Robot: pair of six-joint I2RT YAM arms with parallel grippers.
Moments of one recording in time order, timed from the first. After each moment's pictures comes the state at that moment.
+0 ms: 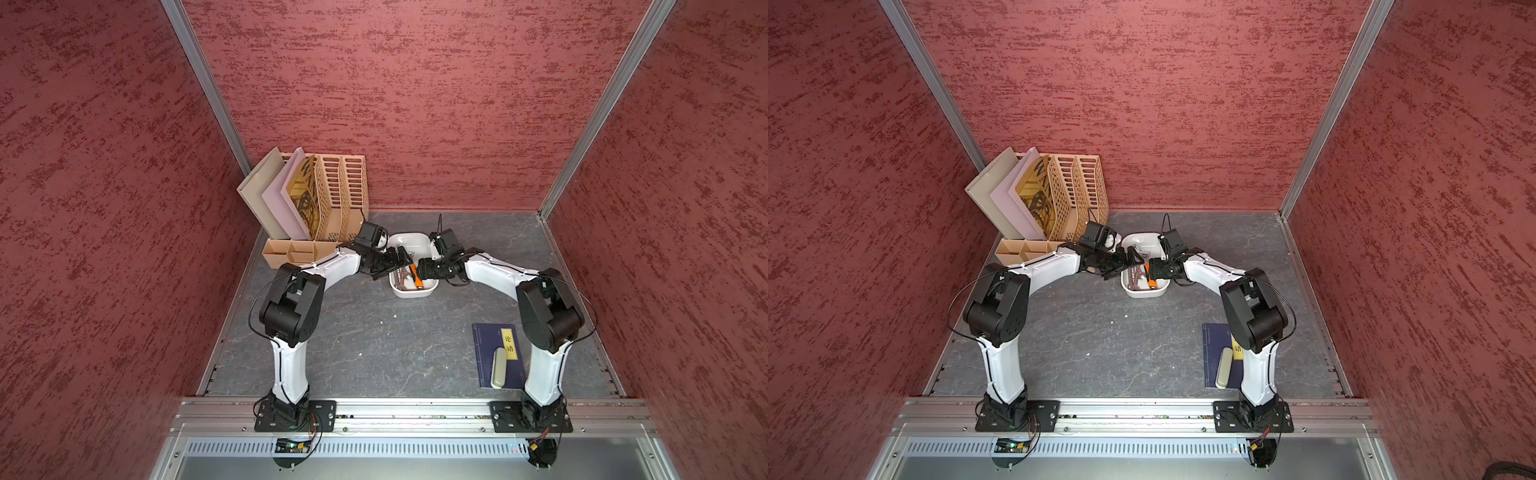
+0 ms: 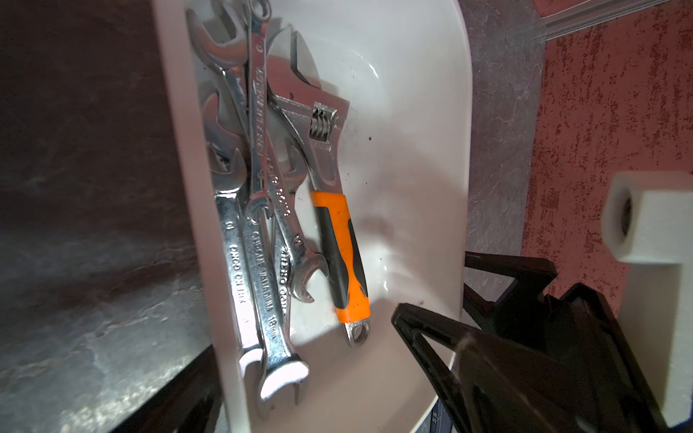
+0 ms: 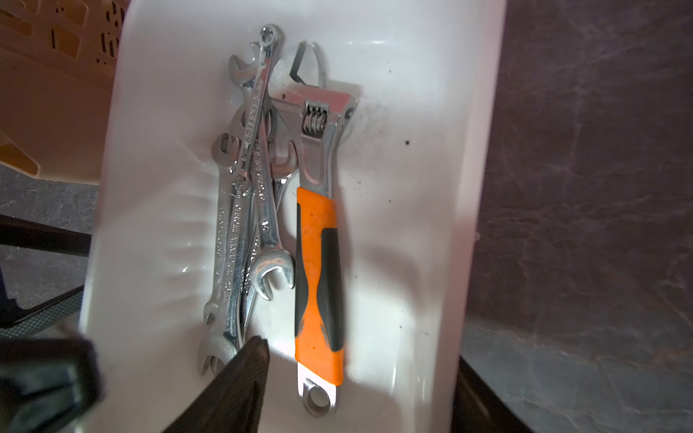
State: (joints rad) left arm -0.42 1.96 1.37 -0.32 0.47 -0.70; right arm 0.49 1.93 1.34 -0.38 -0.14 0.37
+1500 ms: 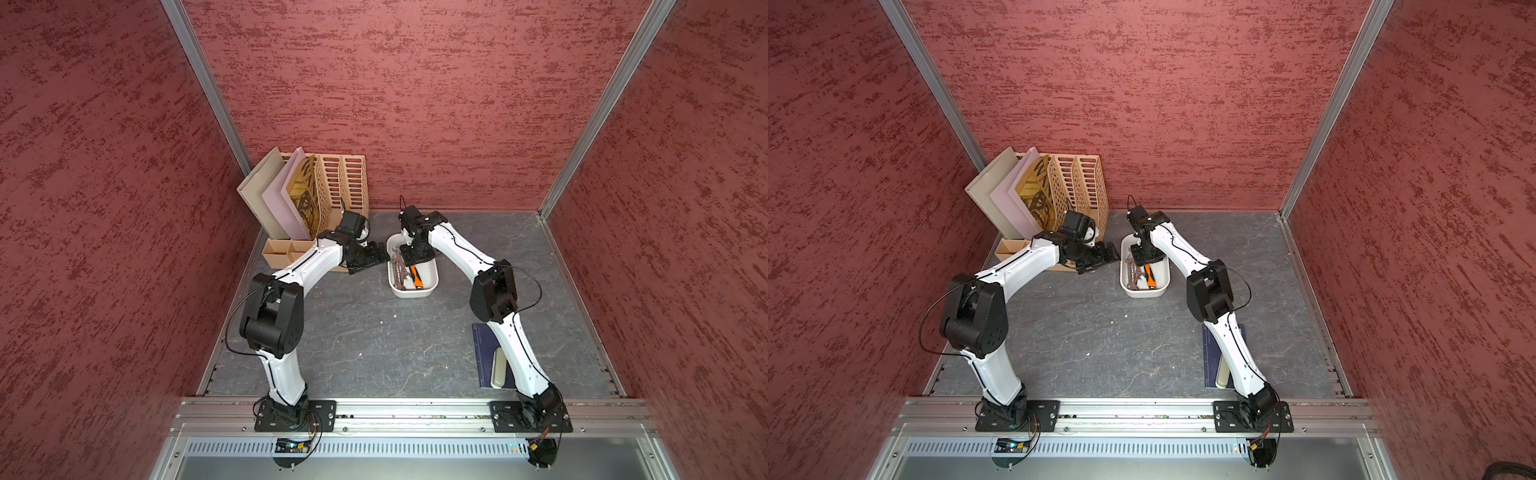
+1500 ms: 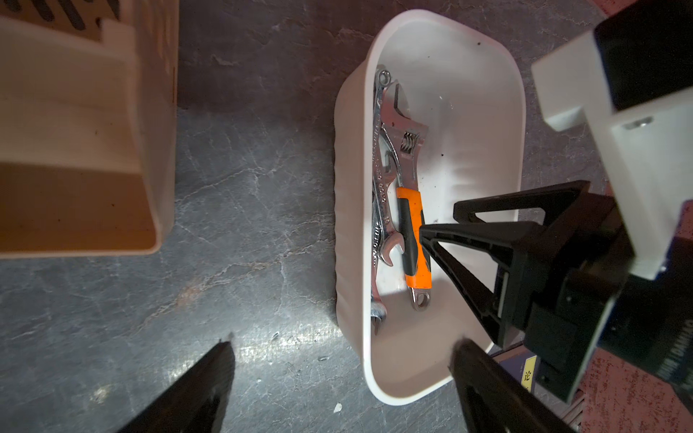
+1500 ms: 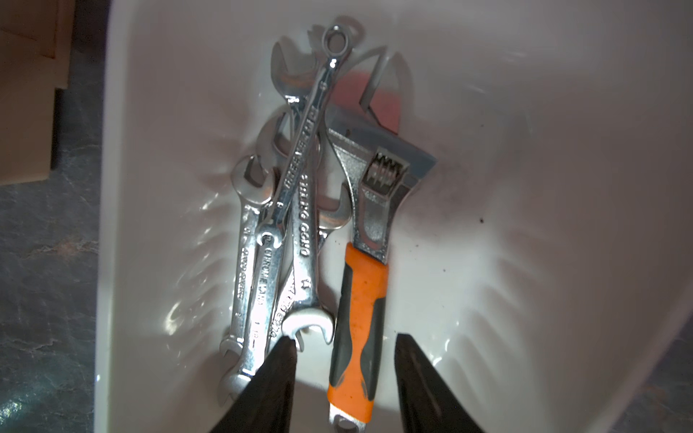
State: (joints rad) left arm -0.33 1.83 1.43 -0.65 0.32 -0.54; right arm 0.55 2.50 2.40 -1.20 -0.02 0.23
